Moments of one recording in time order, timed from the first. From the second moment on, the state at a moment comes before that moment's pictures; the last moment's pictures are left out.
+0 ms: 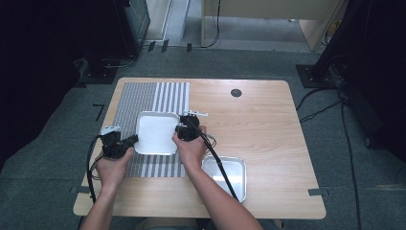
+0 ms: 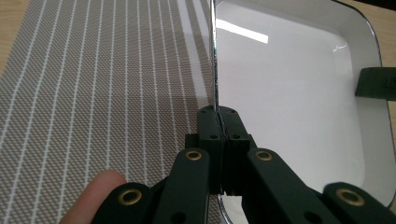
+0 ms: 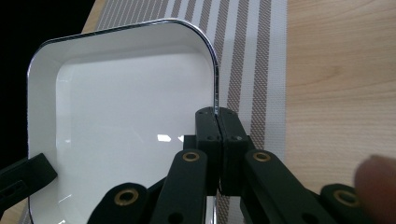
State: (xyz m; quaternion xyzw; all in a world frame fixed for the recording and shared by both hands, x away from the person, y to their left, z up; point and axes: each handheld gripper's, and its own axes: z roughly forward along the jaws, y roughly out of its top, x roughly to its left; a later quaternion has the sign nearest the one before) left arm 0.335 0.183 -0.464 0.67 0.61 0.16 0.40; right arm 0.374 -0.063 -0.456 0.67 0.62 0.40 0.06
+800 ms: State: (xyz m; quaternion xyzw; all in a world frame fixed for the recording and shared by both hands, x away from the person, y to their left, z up) left arm 0.401 0.209 -0.489 0.66 0.65 0.12 0.36; right arm 0.433 -0.027 -0.493 0.69 0.61 0.38 0.06
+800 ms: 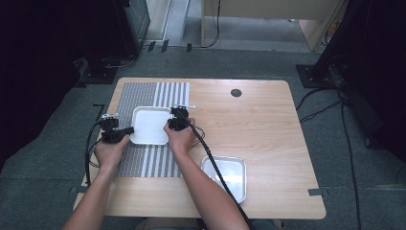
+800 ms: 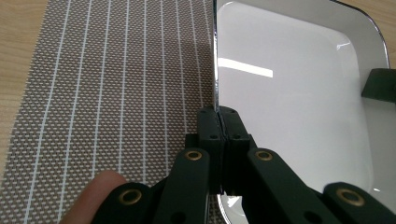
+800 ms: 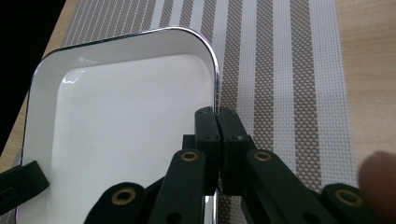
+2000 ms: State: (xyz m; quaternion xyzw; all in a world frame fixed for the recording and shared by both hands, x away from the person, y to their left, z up) left arm 0.426 0.219 -0.499 0.64 0.65 0.16 0.37; right arm 0.458 -0.030 -0.512 0.63 0.64 0.43 0.07
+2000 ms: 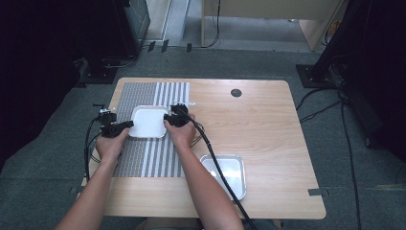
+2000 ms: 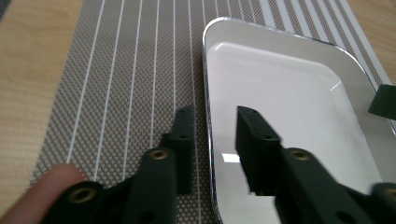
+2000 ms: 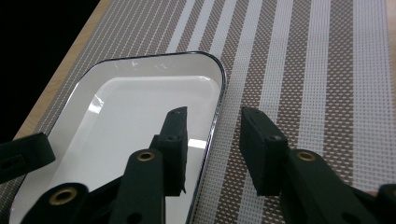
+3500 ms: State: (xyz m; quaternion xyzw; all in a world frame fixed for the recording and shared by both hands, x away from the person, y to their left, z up) left arm 0.340 0.194 -0.460 0.65 0.58 0.16 0.47; right arm 0.383 -0.133 -0.436 0.52 0.72 0.45 0.12
